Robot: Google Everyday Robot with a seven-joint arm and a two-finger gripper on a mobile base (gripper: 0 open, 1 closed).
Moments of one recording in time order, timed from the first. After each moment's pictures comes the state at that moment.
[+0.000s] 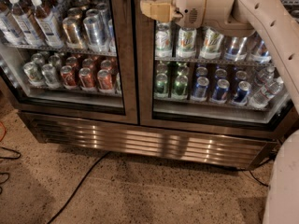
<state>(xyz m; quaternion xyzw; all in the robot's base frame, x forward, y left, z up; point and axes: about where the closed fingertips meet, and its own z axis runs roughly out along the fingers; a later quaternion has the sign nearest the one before) 0.671 0.006 1.027 -0.48 0.52 0.44 0.55</state>
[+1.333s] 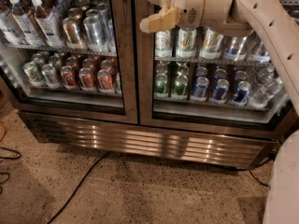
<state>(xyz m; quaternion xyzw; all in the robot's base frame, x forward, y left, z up) 0.671 0.007 1.027 -0.48 0.52 0.44 0.55</state>
